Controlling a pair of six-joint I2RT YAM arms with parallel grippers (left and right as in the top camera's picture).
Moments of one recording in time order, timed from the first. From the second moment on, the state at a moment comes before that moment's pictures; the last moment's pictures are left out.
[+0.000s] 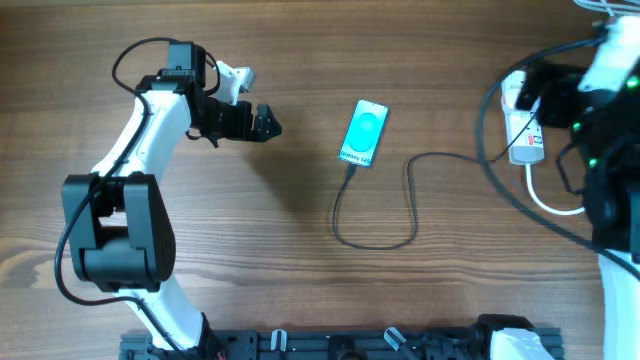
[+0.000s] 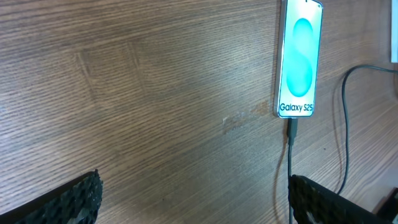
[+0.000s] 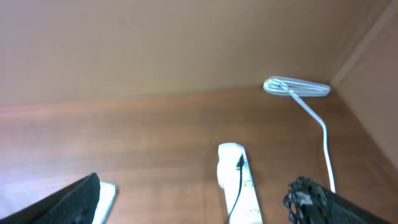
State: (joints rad) left arm -0.03 1.93 1.41 -0.80 0.57 0.13; right arm -0.05 1.13 1.43 -0.79 0.08 0.00
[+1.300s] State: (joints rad) left arm -0.03 1.93 1.41 -0.80 0.56 0.13; right arm -0.01 0.80 0.01 0.07 -0.20 0.18
